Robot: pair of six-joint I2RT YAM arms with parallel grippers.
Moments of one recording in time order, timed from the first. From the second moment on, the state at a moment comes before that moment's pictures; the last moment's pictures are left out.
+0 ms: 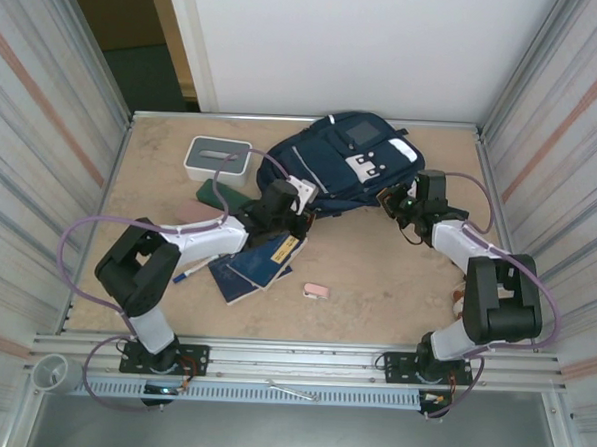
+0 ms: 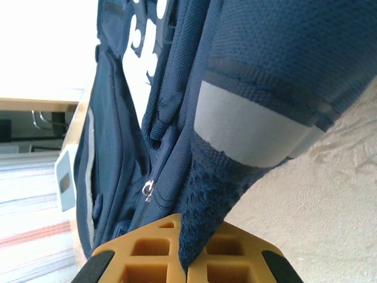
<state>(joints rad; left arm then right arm) -0.73 1.70 1.01 0.04 0.03 -0.20 0.11 1.50 0.81 0.04 -0.34 0.98</state>
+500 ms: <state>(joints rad) -0.67 1.71 1.00 0.00 0.05 -0.16 0.03 1.60 1.01 -0.21 -0.45 0.75</state>
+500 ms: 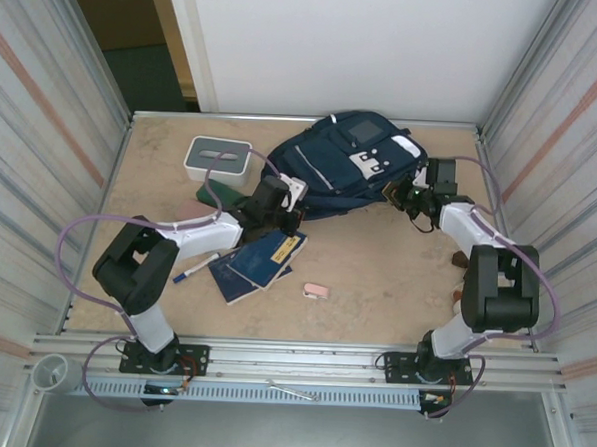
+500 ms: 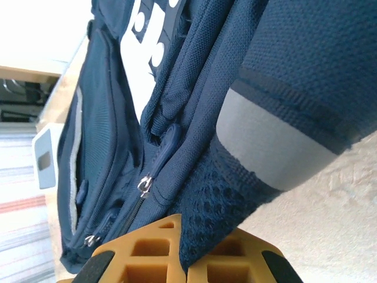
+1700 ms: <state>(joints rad) -0.77 1.81 1.05 0.03 0.08 -0.14 0.13 1.67 0.81 0.03 -0.42 0.89</state>
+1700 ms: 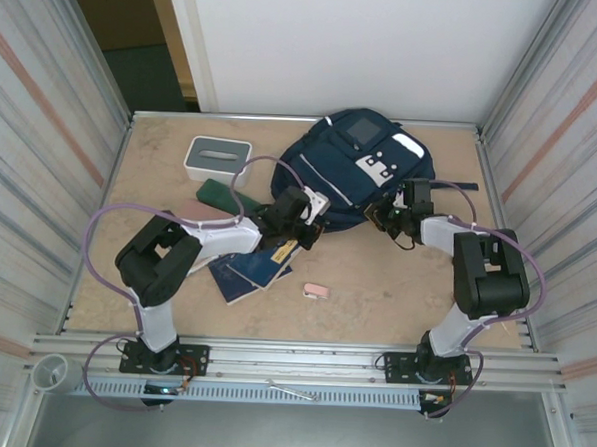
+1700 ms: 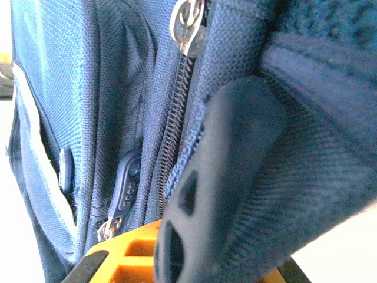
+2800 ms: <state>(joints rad) -0.80 1.76 1.09 -0.03 0.08 -0.14 0.30 1.46 0.86 -0.30 -0.19 0.72</state>
